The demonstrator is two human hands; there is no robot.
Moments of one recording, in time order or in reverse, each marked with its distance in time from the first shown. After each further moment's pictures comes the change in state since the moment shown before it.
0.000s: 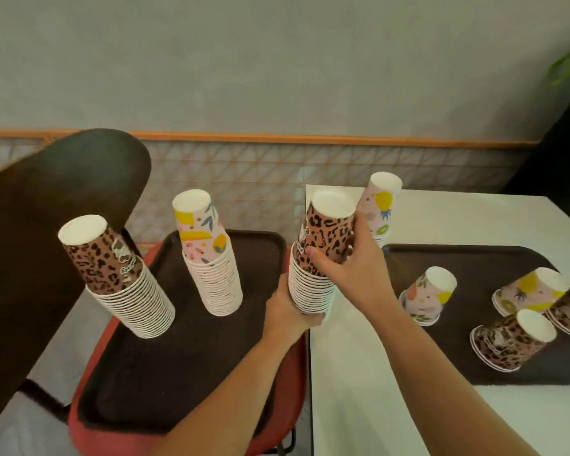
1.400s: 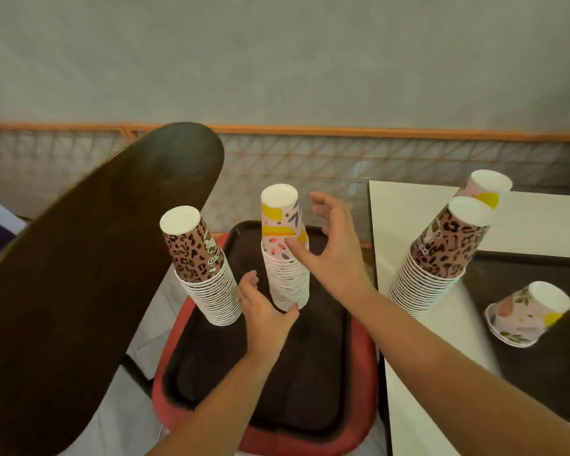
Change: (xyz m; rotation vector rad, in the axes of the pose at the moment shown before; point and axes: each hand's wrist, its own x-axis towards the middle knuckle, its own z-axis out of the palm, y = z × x) left_hand -0.010 -0.055 -0.115 0.136 0.505 0.011; right_hand 0.024 -0.030 0.131 0.076 -0.113 -0.221
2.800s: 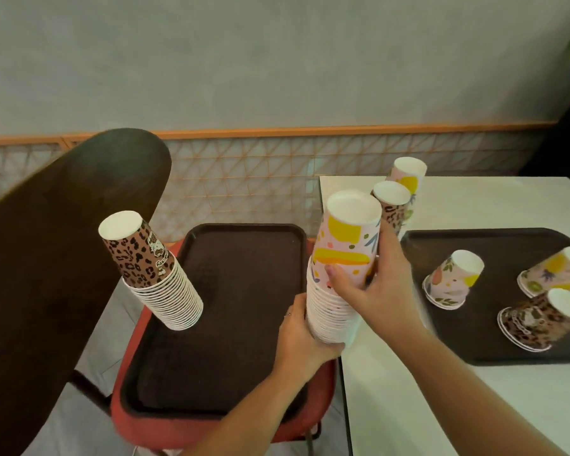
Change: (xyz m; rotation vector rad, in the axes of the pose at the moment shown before) left_hand -0.081 0.034 0.054 -0.163 -0.520 0.057; right_hand -0.083 -0.017 -0.102 -0.023 0.192 0.087
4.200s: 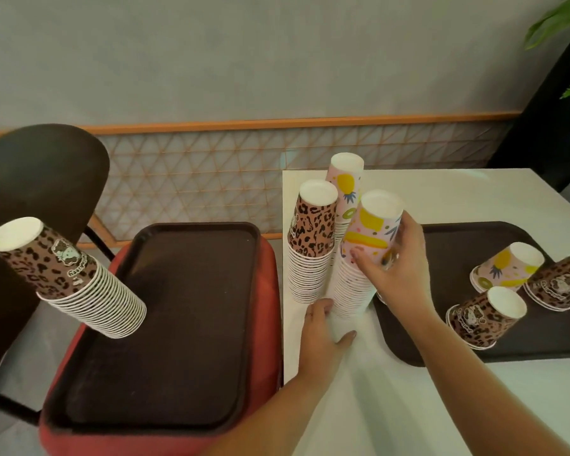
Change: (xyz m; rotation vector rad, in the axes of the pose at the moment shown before) left_hand 0.020 0.015 0.139 0.062 -0.040 0.014; right_hand 0.024 0.102 -0.105 -0.190 0.169 0.091
